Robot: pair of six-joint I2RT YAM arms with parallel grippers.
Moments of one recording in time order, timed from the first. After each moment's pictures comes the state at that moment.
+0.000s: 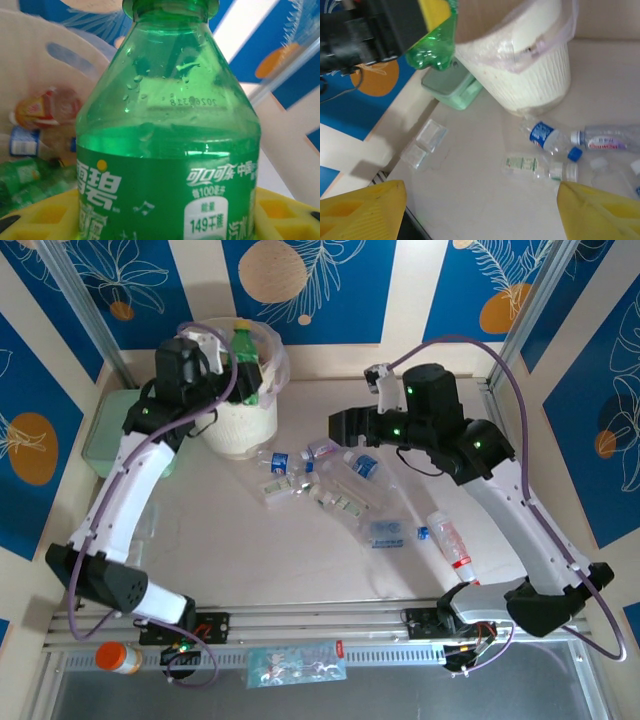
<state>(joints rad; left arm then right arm) -0.29 1.49 1.72 -0.59 0.19 -0.35 0.61 1.31 1.69 -0.84 -0.29 0.39</state>
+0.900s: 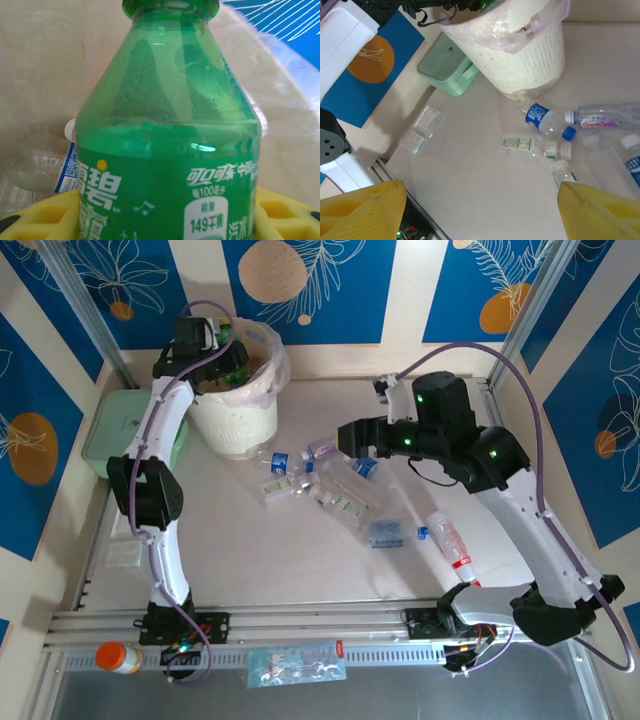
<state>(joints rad) -0.11 2.09 2.14 -0.63 0.23 -0.45 0.61 1.23 1.66 -0.96 -0.28 0.39</state>
